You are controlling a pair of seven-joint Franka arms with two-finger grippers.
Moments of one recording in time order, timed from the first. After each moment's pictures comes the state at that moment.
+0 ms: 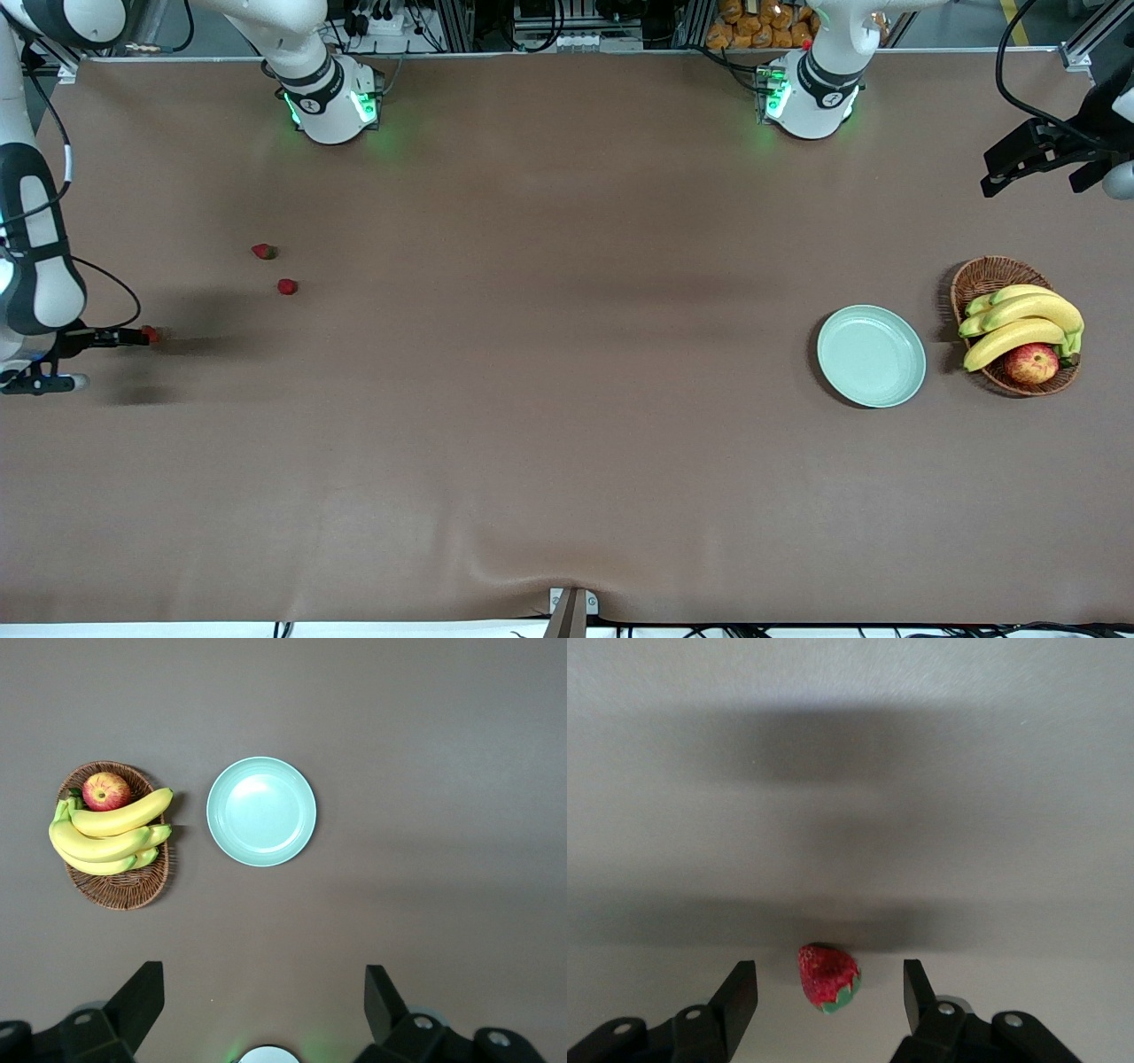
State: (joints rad) left arm 0.01 -0.03 -0.11 -1.46 0.02 1.41 -0.11; right arm -0.48 0.67 -0.02 -1.67 -0.08 2.10 -0.48
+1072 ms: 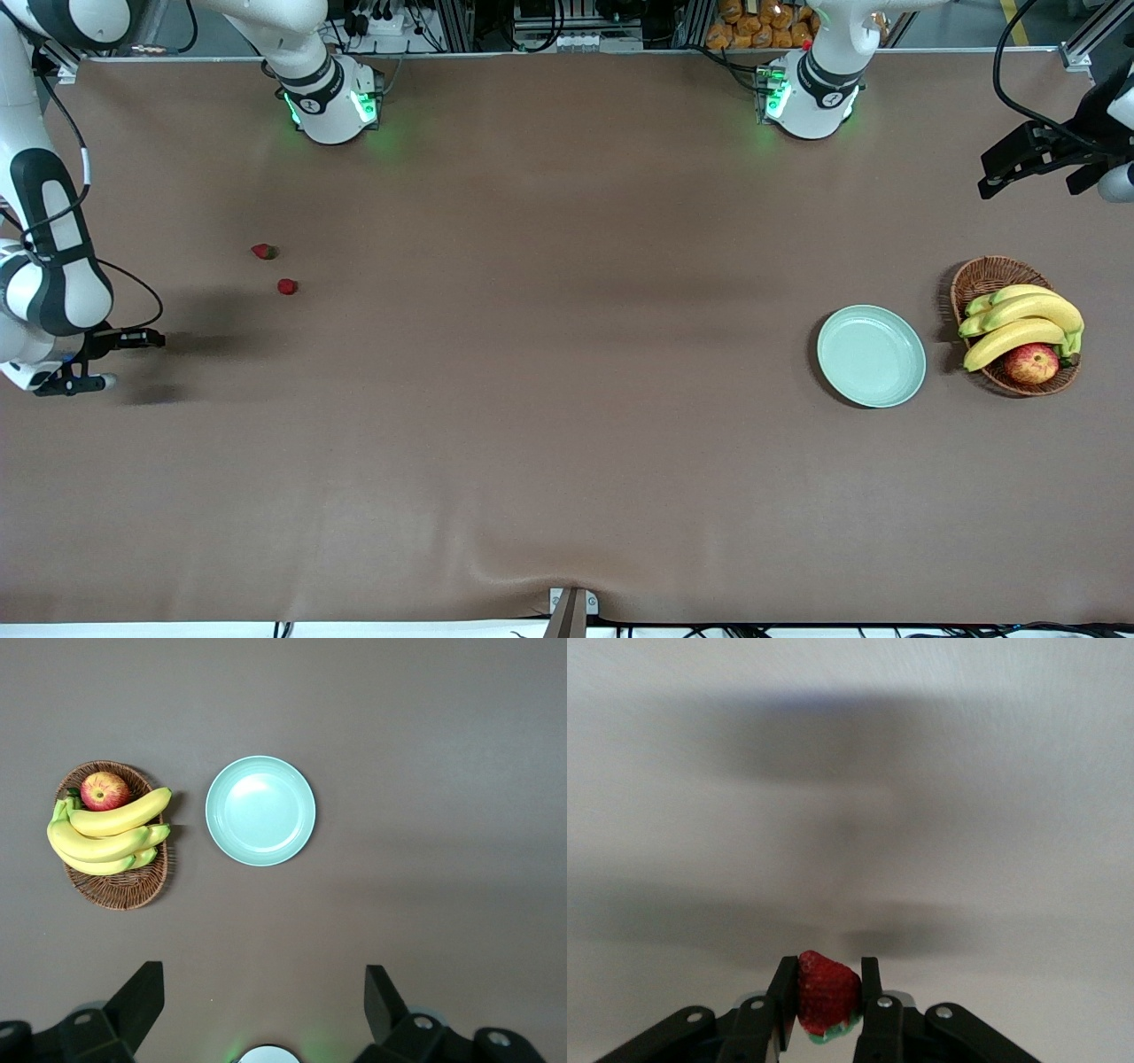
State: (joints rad) left arm 0.01 -0.03 -0.11 -1.46 0.02 1.41 -0.11; right arm -0.44 0.65 0.00 -1.67 -0.08 2.05 -0.48
